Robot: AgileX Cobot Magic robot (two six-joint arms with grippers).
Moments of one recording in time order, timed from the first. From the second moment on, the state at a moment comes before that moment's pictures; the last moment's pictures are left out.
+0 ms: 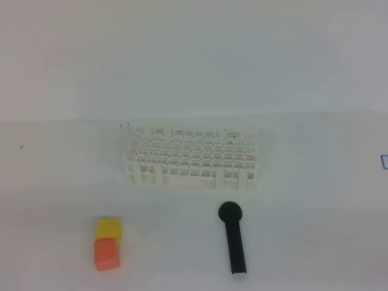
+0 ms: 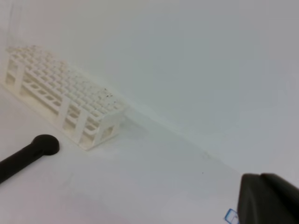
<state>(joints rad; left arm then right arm) -0.53 0.24 -0.19 1.78 0.20 -2.08 0.69 0.03 -0.26 -0.64 0.48 0.19</state>
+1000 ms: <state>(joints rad) -0.11 0.04 -0.11 0.56 0.12 -0.76 0.69 0.03 -0.26 -0.64 0.49 0.19</state>
